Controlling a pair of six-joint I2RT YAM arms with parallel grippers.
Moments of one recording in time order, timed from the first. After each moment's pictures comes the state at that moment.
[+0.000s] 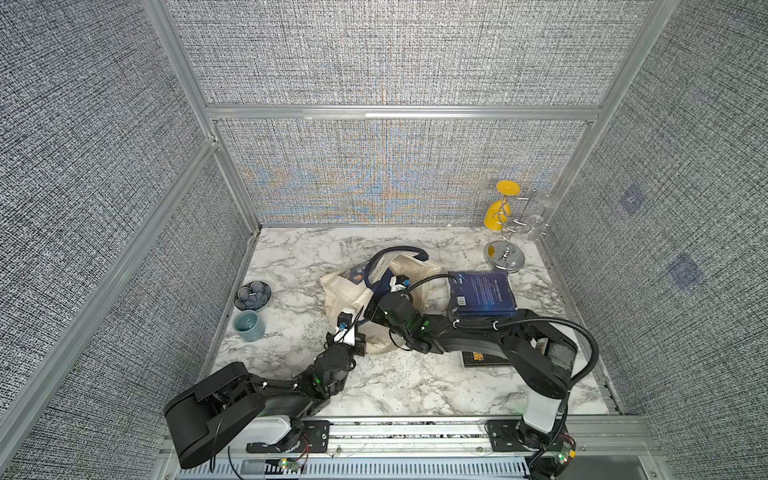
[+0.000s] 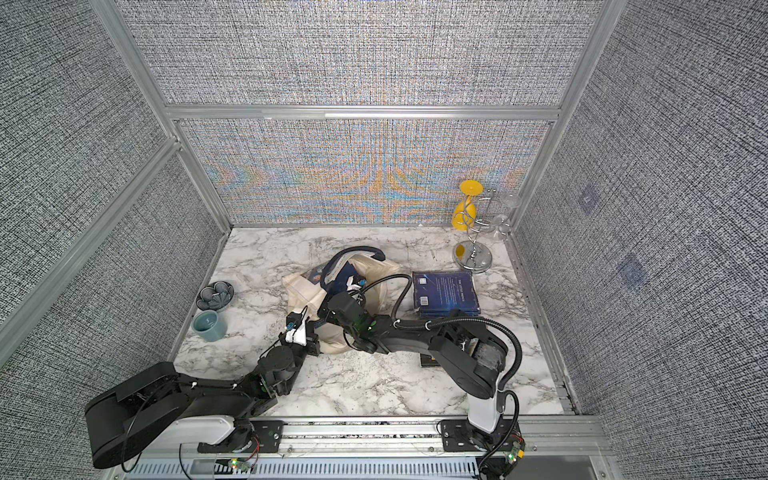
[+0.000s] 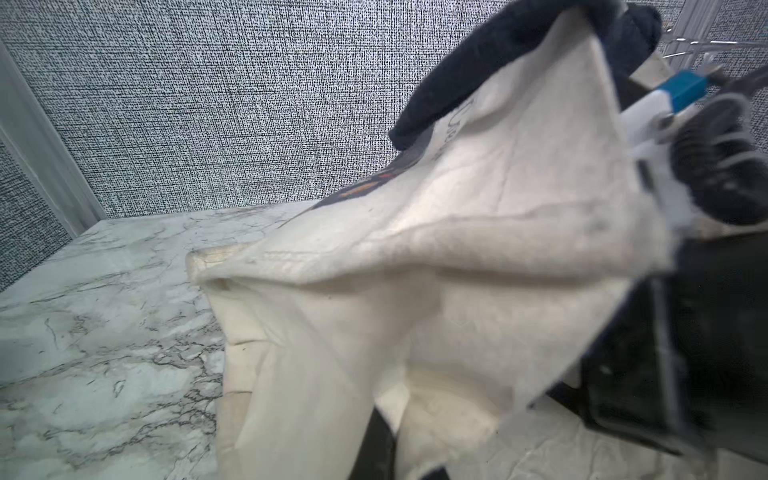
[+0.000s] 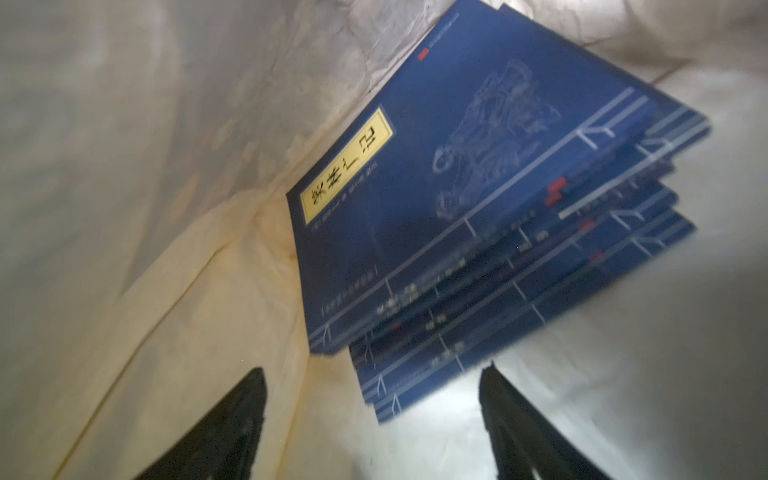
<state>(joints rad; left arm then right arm) -0.95 1.26 0.08 1.05 -0.64 -0.10 0.98 1.88 1.10 0.24 0.30 1.09</state>
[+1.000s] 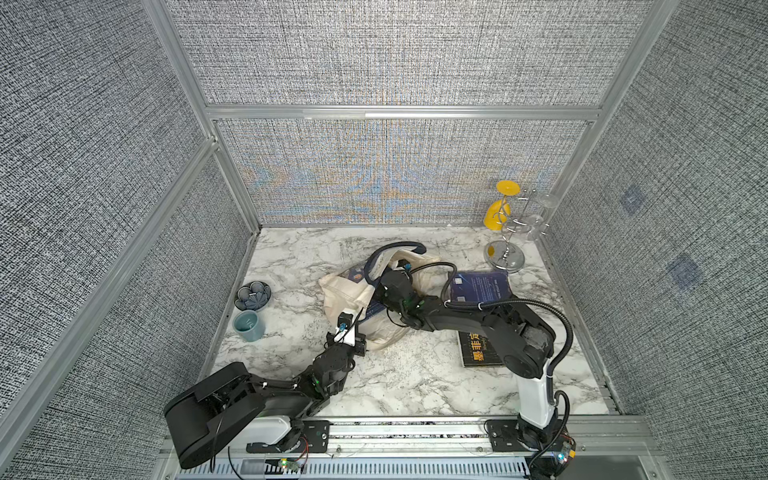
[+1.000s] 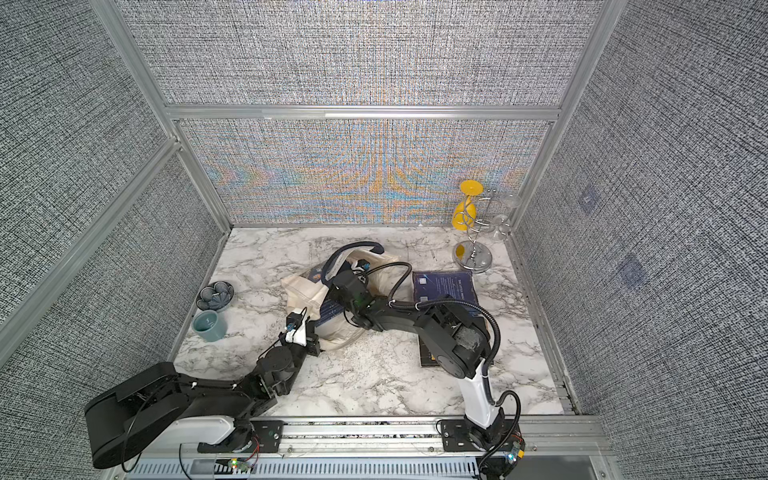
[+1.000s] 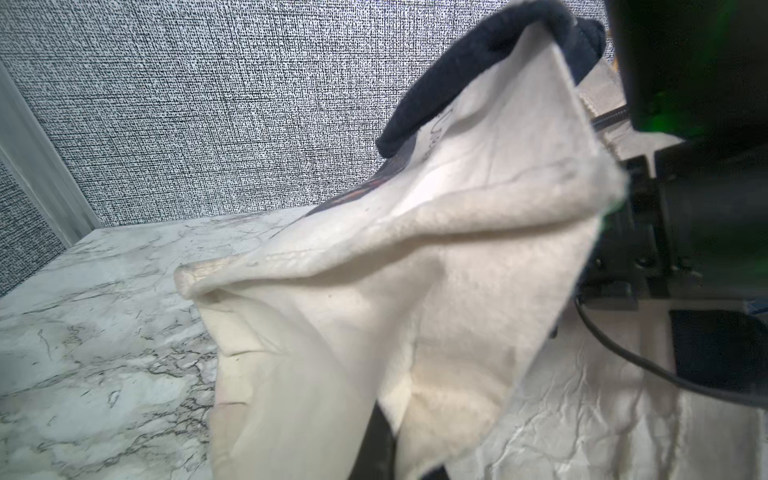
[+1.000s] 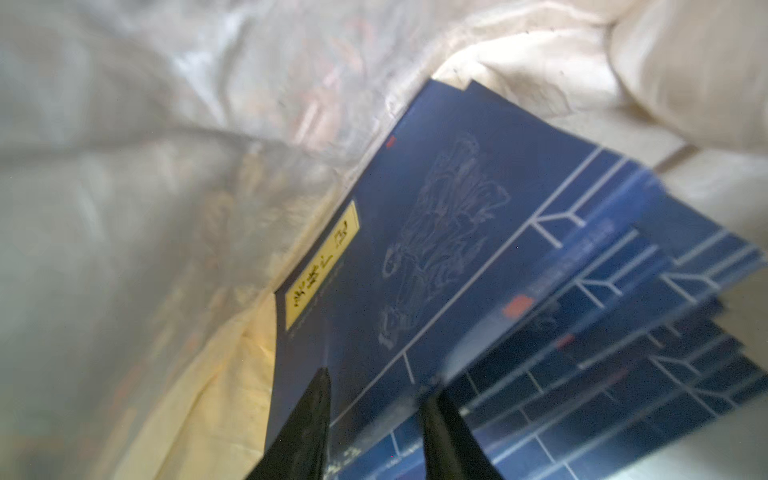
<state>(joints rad) -0.95 1.27 0.08 1.07 -0.63 -0.09 0.85 2.01 1.26 0.26 0.20 1.12</state>
